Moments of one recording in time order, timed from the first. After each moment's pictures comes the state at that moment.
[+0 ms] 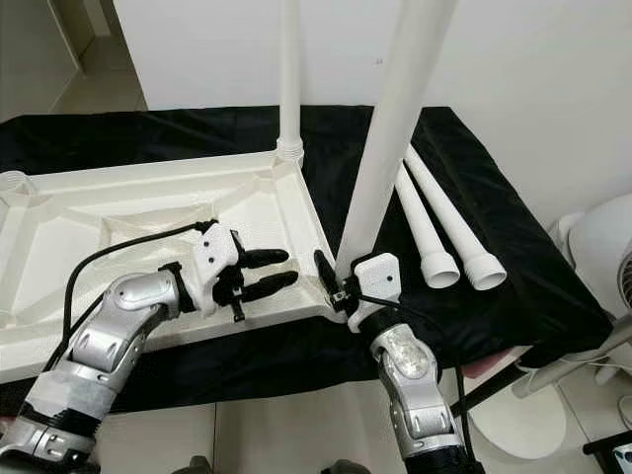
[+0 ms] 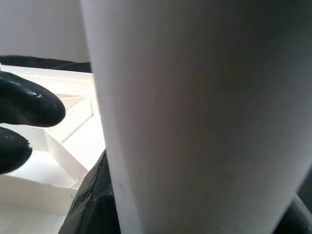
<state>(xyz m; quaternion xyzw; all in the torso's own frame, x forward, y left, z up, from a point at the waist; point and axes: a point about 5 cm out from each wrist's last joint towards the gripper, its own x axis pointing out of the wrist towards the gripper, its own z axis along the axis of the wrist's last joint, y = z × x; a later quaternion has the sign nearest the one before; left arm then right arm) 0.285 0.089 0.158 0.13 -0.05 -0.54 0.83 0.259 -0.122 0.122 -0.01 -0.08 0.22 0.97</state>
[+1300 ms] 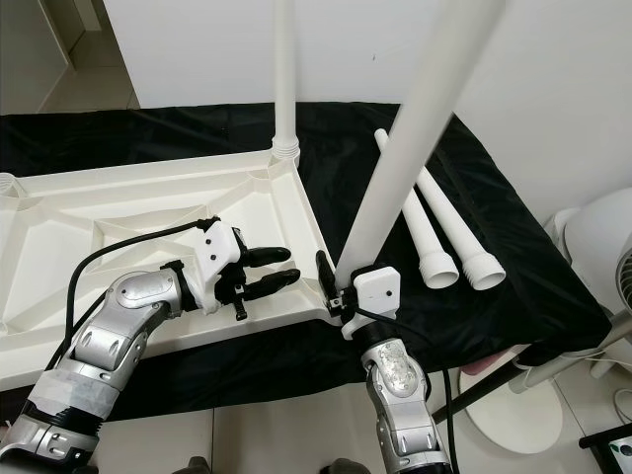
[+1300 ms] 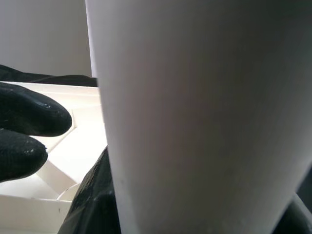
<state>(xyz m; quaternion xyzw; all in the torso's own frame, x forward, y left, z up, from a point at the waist) 0.285 0.087 0.157 0.12 -0.04 -0.55 0.83 0.247 -0.118 0.117 -0.03 -0.13 0.17 0.98</state>
